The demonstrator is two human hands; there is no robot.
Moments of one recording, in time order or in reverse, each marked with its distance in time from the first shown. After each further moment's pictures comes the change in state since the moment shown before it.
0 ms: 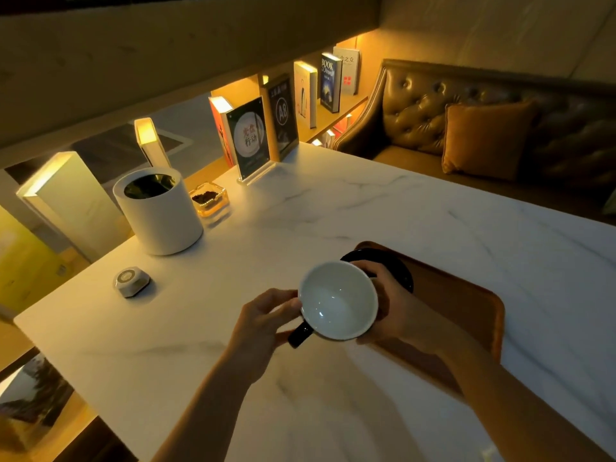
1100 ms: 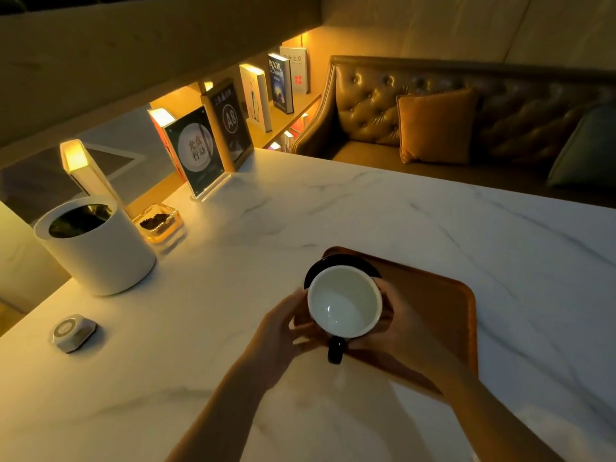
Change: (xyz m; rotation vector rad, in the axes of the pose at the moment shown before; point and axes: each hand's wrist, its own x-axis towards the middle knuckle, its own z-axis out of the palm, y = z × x) left_hand 0.055 -0.015 0.045 -0.020 -0.291 -0.234; right_hand -0.010 0.052 -0.015 -0.001 0.417 0.009
